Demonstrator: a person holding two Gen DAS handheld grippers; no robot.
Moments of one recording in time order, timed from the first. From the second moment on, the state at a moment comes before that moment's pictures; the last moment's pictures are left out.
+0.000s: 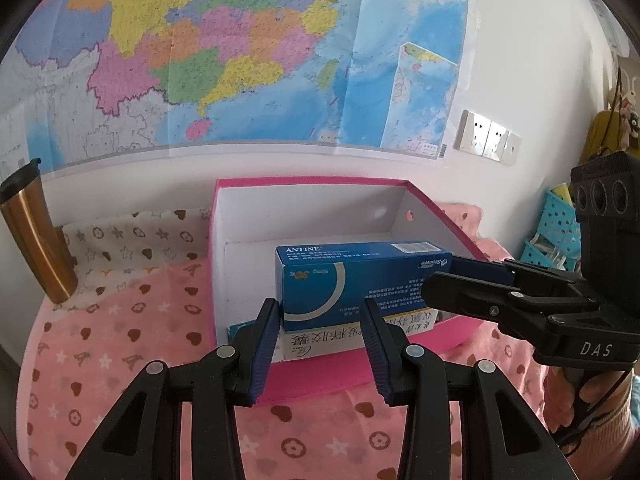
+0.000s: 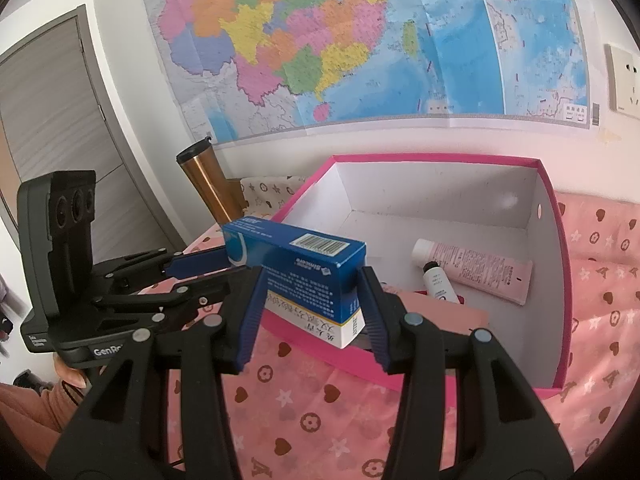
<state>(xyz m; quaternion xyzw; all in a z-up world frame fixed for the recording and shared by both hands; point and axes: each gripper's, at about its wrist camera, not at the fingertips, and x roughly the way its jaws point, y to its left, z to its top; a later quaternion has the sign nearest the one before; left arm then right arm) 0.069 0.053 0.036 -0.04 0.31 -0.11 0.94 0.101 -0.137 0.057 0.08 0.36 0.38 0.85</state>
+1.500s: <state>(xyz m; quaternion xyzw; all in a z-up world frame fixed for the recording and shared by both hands) 0.086 0.060 0.021 -0.05 0.34 -0.09 0.93 0.112 -0.127 0.033 0.09 0.39 0.38 0.84</state>
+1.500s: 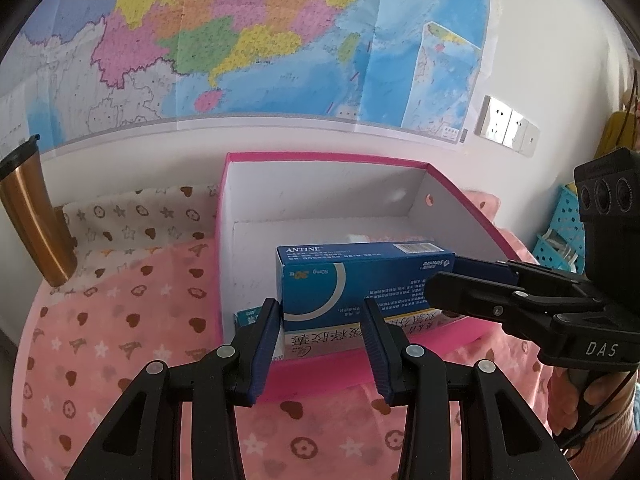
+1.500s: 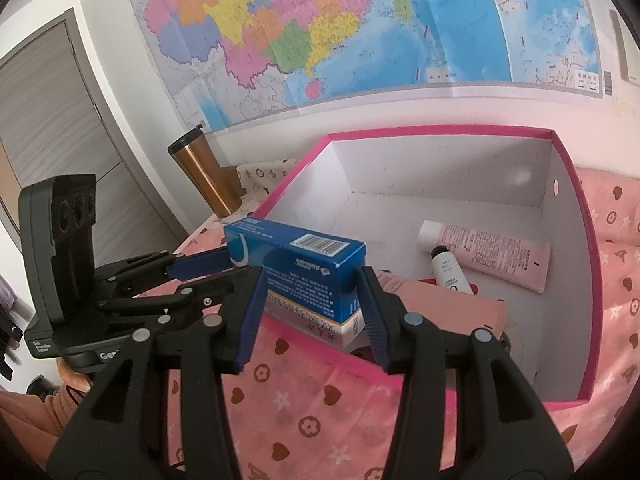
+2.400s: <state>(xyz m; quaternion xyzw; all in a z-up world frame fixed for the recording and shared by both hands) 0.096 0.061 0.012 -0.05 0.36 -0.07 0.93 0.121 -0.120 0.021 0.09 0.40 0.35 0.84</state>
